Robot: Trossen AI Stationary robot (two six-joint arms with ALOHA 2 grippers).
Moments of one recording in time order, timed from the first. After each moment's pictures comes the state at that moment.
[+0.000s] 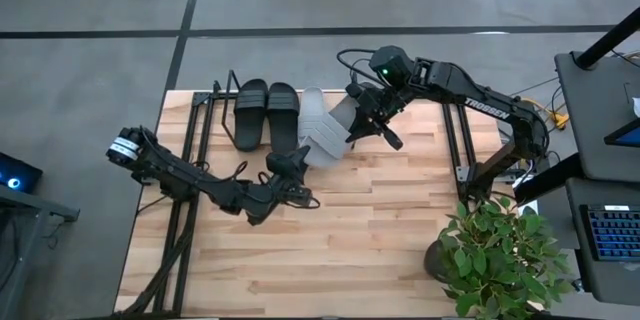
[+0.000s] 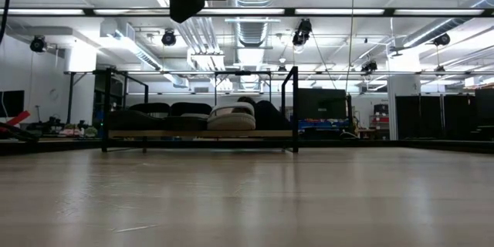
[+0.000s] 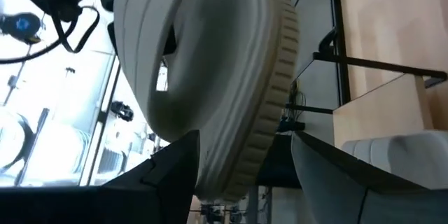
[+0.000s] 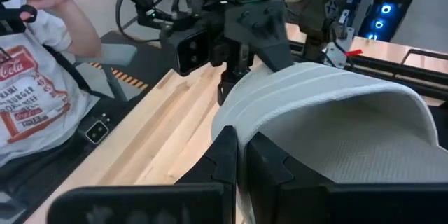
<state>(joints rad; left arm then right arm) -0.36 1.52 0.93 0.63 -1.27 1.39 -0.37 1.56 1.71 -0.86 -0.82 -0.46</state>
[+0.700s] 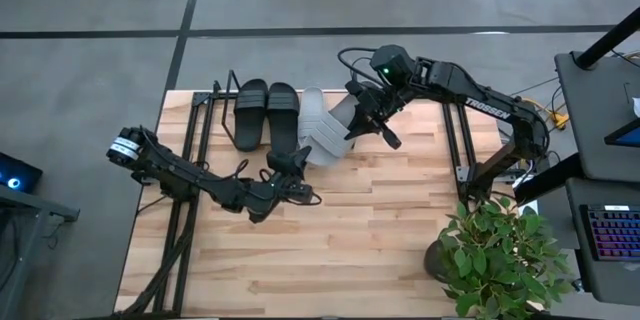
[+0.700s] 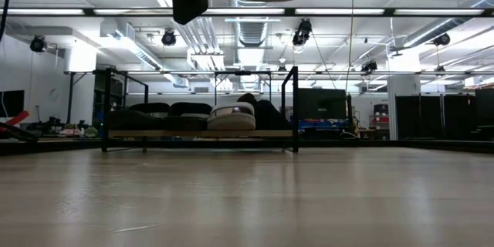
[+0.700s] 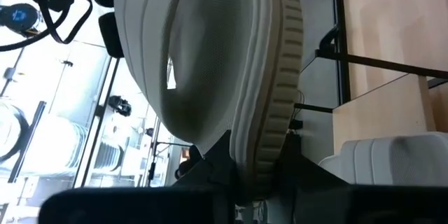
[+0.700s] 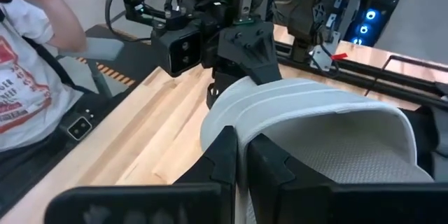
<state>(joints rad) -0.34 1.52 0.93 0.62 -1.26 1.37 -0.36 1.55 1.71 -0.85 -0.78 -0.50</state>
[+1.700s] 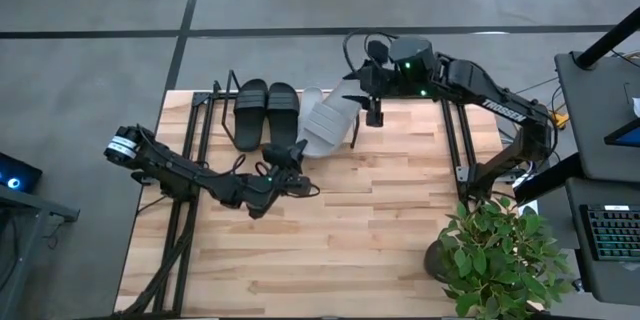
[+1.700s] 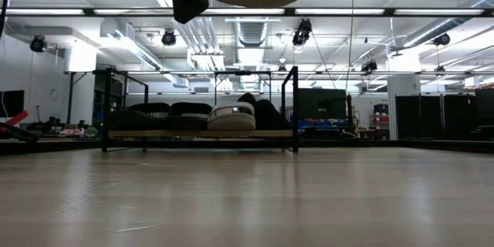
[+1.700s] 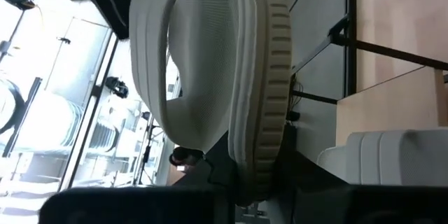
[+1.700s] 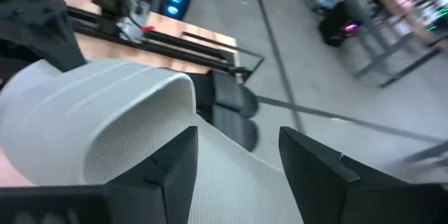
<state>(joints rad) -0.31 1.49 0.92 0.62 -1.29 1.33 -0.29 1.51 1.81 -0.77 -0.02 -0.49</state>
